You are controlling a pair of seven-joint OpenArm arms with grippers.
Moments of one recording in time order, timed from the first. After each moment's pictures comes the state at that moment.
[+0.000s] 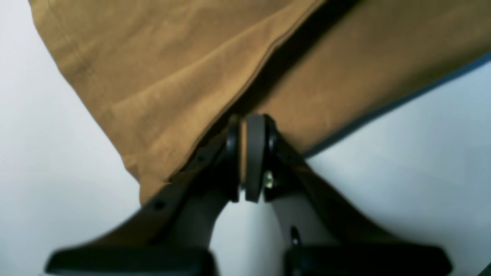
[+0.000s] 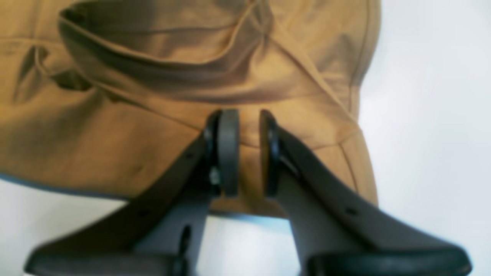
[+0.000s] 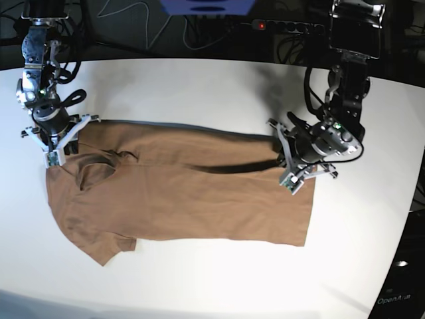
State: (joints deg) left arm -0.6 -15.0 5.9 91.0 -7.7 -29.0 48.8; right arm -15.0 17.3 15.0 93.5 6.8 16.7 -32.1
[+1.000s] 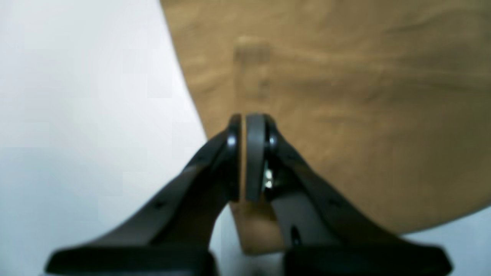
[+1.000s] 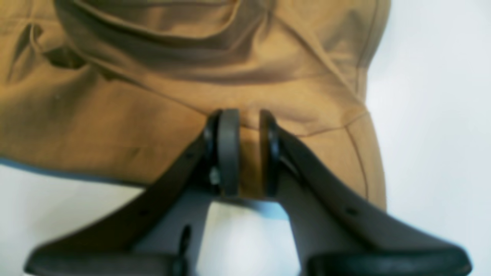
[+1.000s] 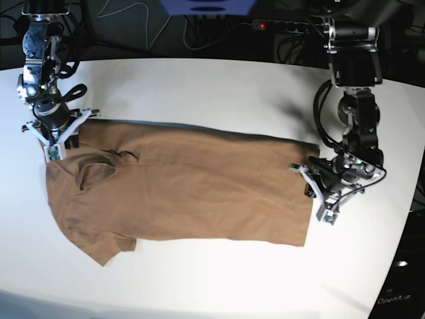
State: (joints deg) left arm -10.6 -11.1 -7.8 78.4 -7.1 -28.2 48.5; right arm -16.6 17.2 15.0 93.5 6.8 16.7 -31.8
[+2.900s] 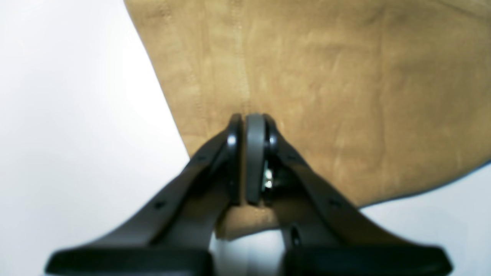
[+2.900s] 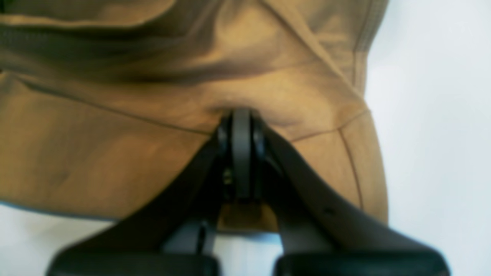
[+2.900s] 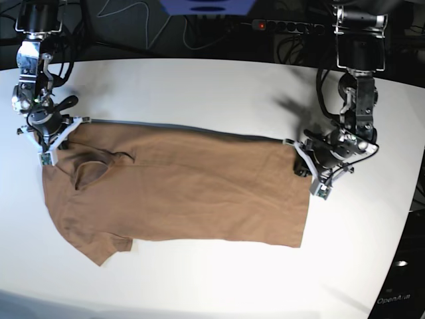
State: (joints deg) left arm -4.4 -15.1 -1.4 71.4 -10.8 -28.2 35.5; right arm -10.9 20.1 15.0 82.0 7.2 16.7 -30.9
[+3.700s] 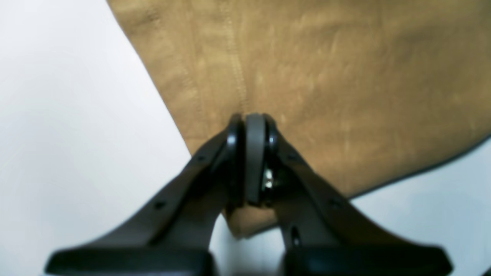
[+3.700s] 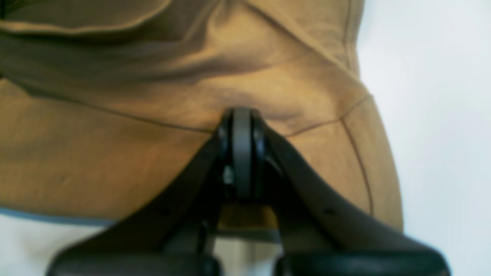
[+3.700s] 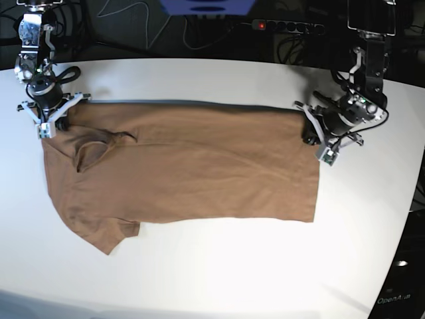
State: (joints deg) left arm 10.3 -19.9 -1.7 85.9 -11.3 -28.2 37.2; right arm -22.6 19.6 15.6 84.6 8.6 15.7 -20.2
